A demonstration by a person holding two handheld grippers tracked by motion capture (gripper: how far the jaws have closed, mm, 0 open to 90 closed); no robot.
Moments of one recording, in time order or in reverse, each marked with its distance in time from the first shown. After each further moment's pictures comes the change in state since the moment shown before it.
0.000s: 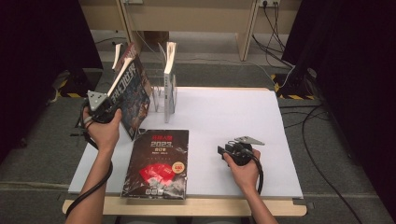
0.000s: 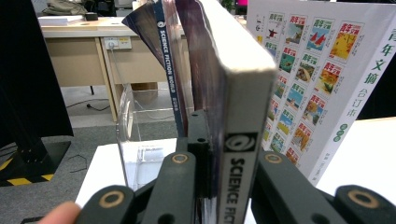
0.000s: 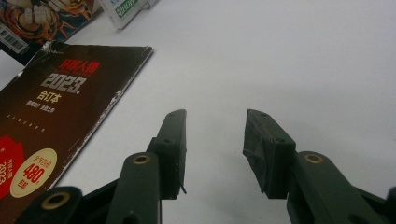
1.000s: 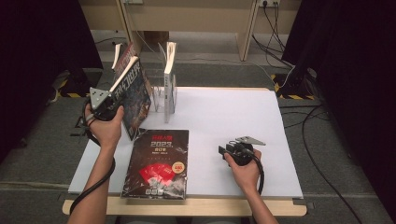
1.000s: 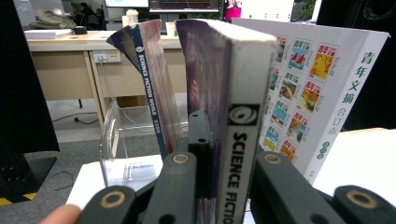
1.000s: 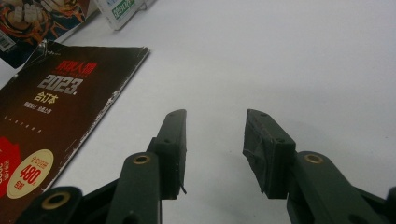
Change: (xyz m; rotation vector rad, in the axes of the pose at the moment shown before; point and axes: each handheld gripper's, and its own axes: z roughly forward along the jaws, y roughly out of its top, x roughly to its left) left arm -0.004 0.007 0.006 -0.049 -0.043 0.011; right arm -0.003 -0.001 -0.001 -0.001 -0.004 0.007
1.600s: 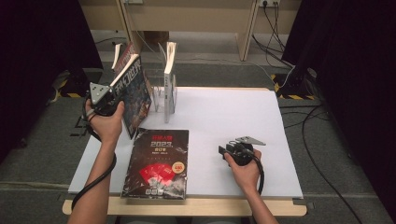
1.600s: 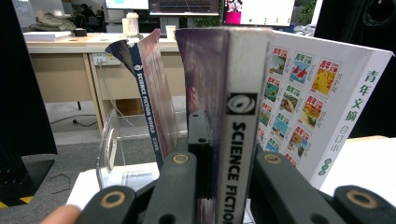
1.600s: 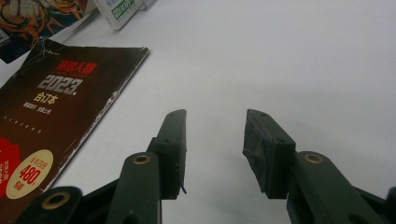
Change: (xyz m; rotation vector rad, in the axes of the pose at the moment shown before) left arm 0.000 0.010 0.008 -0.010 0.001 -0.010; right arm -0.001 0.000 0.000 -0.003 0.000 -0.003
